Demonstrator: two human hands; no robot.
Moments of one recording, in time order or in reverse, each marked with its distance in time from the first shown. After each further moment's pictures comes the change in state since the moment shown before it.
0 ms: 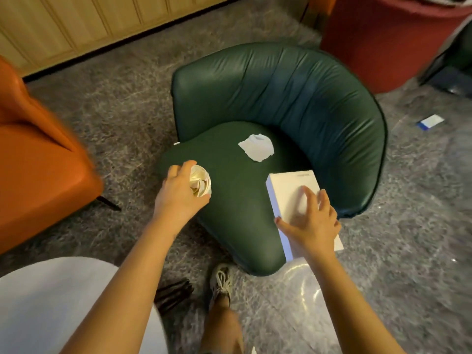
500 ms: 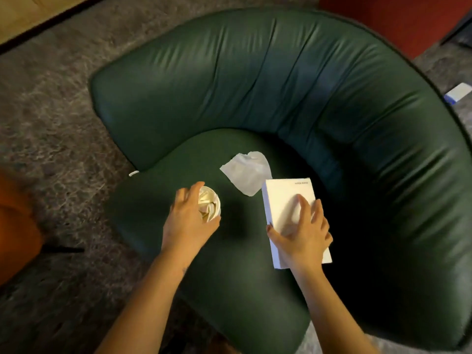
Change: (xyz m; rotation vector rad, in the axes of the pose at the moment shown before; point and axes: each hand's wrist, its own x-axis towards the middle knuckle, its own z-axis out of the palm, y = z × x) left_hand 0.245 0.020 0.155 -0.002 -0.123 -0.019; right_hand 0.248 0.007 0.146 0.008 -0.023 0.217
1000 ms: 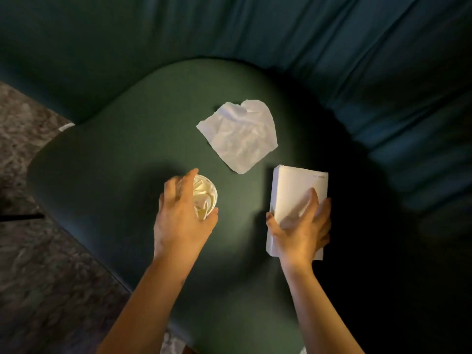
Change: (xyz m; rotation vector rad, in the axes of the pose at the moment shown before) left_hand 0.054 -0.037 0.149 0.048 0.000 -0.115; right_hand 0.069 0.077 0.153 -0.009 -0.009 0.177
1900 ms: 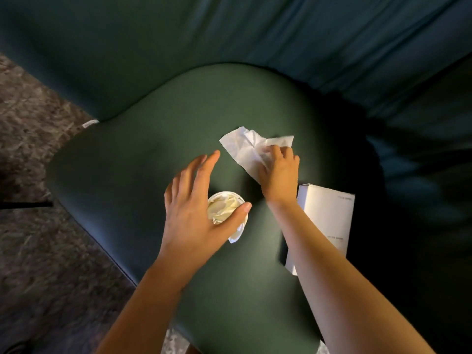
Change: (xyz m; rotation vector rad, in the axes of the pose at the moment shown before) left_hand 0.023 0.007 -0.053 -0.197 -0.022 0.165; right_hand 0.075 -0.125 0.036 0.013 -0.151 -0.440
